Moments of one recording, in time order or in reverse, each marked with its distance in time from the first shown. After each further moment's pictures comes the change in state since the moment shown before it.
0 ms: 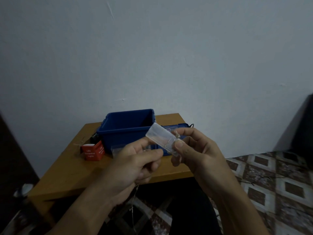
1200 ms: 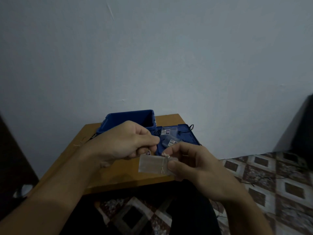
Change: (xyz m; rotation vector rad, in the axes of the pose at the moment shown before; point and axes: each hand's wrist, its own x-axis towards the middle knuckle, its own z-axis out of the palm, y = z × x) left_hand 0.022 0.058 -0.013 0.667 -0.001 -0.114; right_hand -0.008 -0.012 -0.005 -0.455 -0.247 0.125
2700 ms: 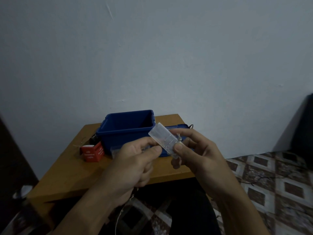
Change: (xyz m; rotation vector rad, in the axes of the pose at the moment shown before) left_hand -0.022 -0.028 0.051 -0.579 0.104 0.130; right_hand 0.008 0.009 0.003 0.352 0.218 -0.164
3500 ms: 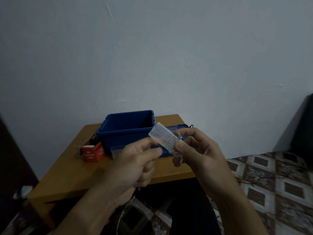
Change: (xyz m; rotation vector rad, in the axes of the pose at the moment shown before) left_hand 0.004 -0.002 -0.002 -0.048 -0.039 -0.053; right_hand 0.001 0.000 0.004 0.022 0.081 -0.032
